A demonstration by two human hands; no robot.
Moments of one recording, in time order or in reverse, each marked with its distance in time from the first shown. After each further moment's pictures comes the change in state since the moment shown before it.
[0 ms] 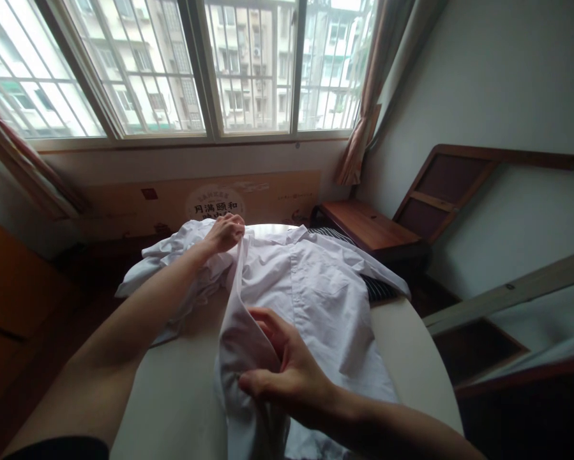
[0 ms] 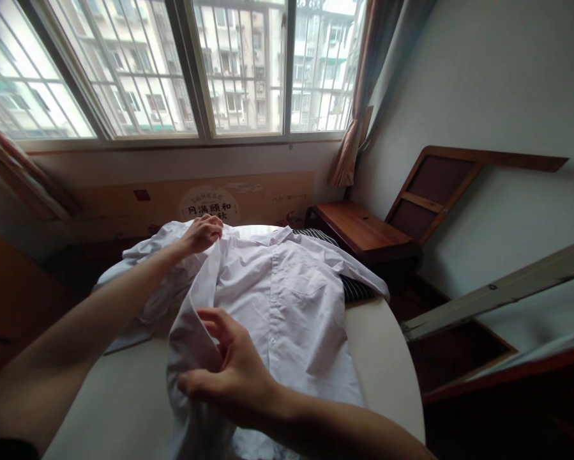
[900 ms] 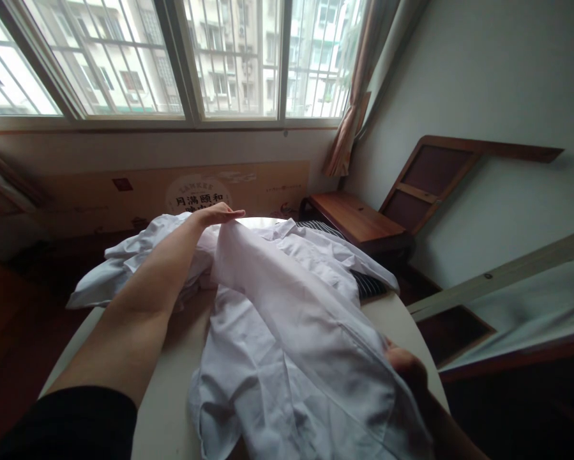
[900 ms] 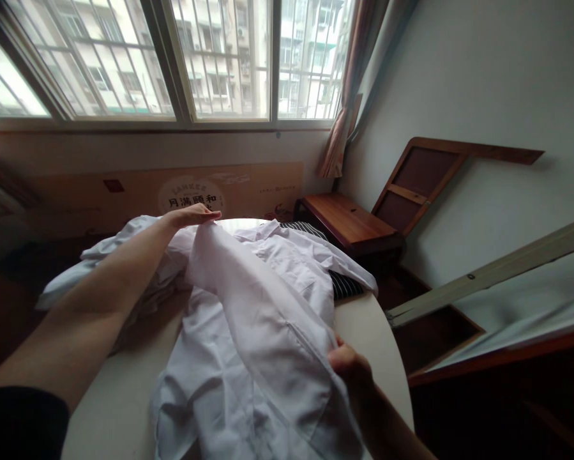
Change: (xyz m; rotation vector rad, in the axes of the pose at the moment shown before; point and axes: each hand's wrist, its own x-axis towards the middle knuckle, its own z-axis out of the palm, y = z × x) left_hand 0.078 -0.023 0.031 -0.531 -0.348 -0.463; right_hand -0.074 -0.033 -0.130 -0.099 0.399 0.272
